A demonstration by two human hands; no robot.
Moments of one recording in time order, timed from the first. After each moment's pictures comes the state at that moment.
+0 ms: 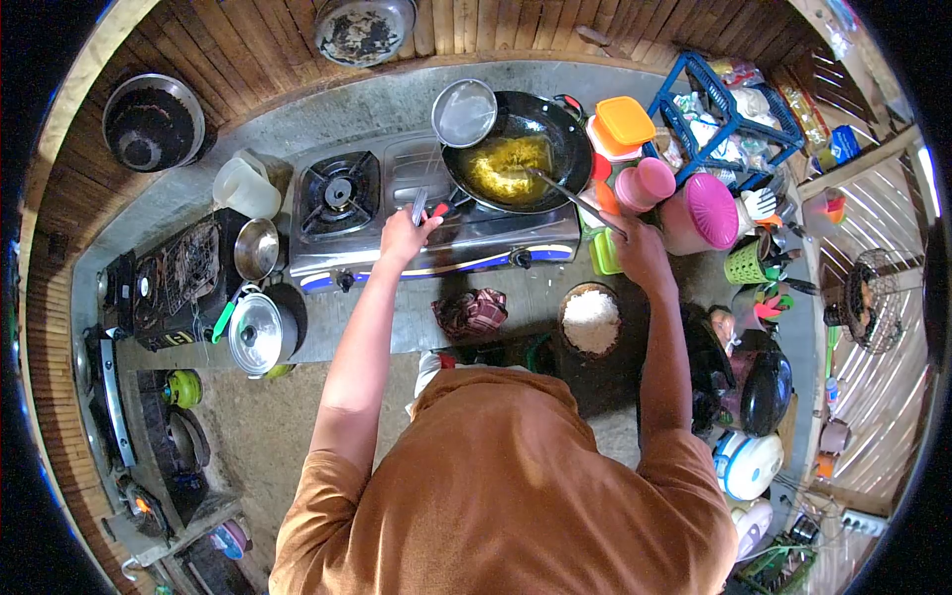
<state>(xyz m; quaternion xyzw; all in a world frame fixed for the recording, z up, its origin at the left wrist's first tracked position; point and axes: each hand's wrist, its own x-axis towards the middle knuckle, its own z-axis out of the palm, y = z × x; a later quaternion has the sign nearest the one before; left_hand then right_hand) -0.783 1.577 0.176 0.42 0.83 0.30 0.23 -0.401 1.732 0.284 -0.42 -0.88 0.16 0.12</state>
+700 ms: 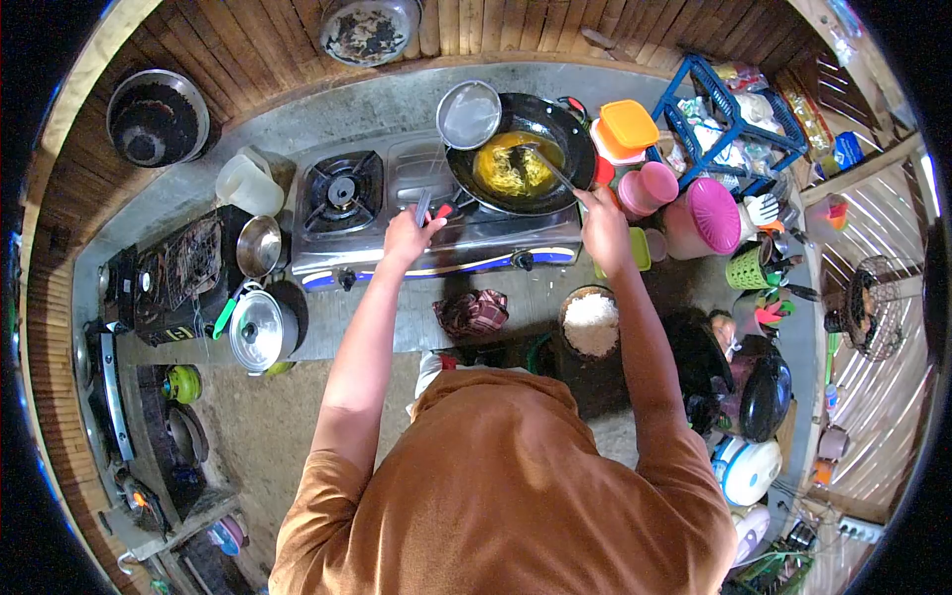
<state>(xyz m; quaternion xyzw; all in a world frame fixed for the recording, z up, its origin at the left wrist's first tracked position) -0.779 1.577 0.179 0.40 0.84 0.30 0.24 -0.462 1.752 0.234 -0.40 -0.88 0.11 0.22</state>
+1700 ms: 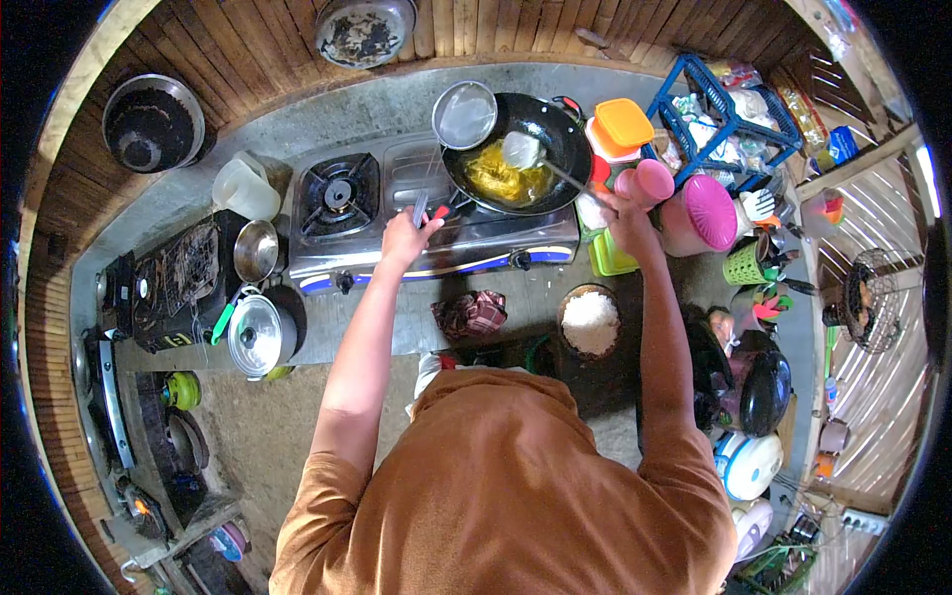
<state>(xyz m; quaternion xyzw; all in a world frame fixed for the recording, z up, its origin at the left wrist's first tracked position) -0.782 1.577 0.174 0.41 0.83 0.30 0.22 -0.413 1.795 0.229 -0.35 -0.89 0.21 0.19</state>
